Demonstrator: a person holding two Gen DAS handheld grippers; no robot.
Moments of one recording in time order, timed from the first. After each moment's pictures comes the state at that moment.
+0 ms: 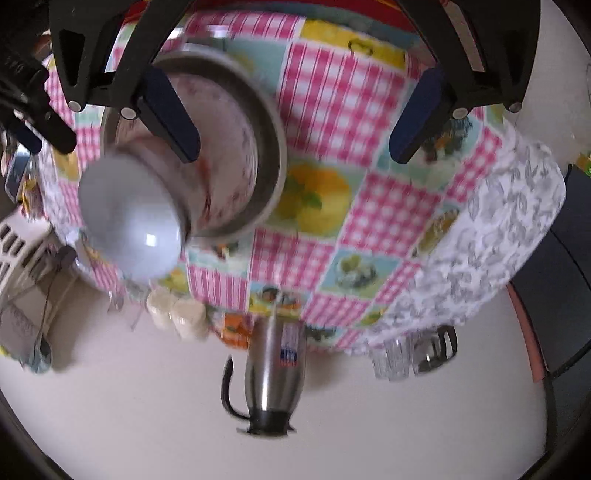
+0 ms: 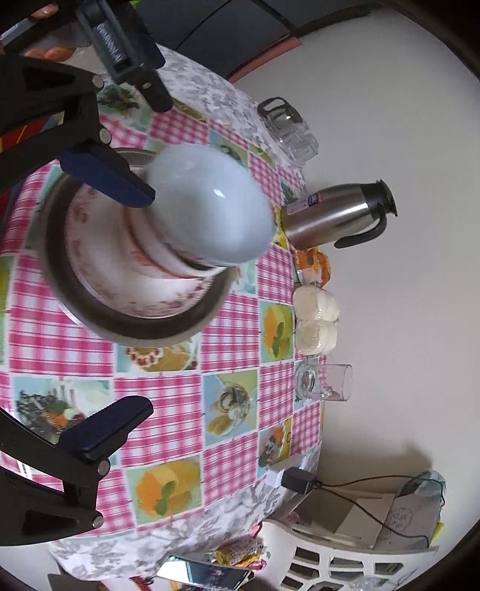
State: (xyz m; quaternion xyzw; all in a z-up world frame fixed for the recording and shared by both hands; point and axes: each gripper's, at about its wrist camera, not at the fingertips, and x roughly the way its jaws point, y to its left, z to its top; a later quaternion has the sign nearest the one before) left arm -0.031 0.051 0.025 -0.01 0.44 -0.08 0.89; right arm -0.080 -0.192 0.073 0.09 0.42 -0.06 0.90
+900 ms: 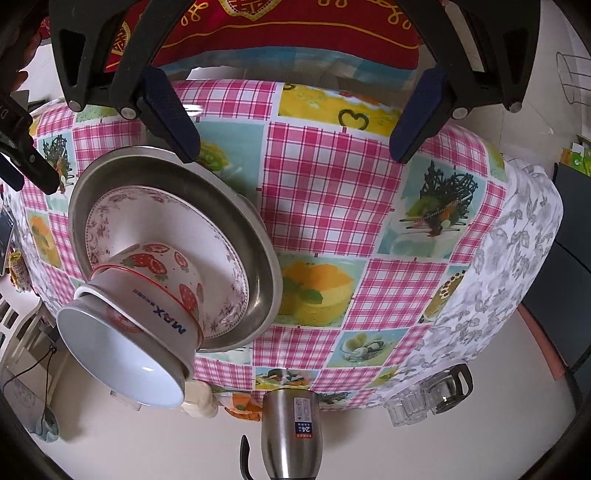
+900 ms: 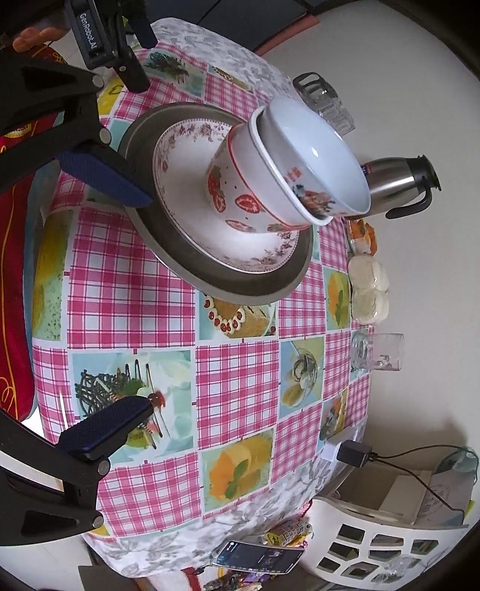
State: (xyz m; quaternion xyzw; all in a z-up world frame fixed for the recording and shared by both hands) left arm -0.064 0.049 -0.025 0.06 0.51 -0.08 0.85; right arm -0.121 -0.200 0.023 0.08 0.47 -0.09 0.87
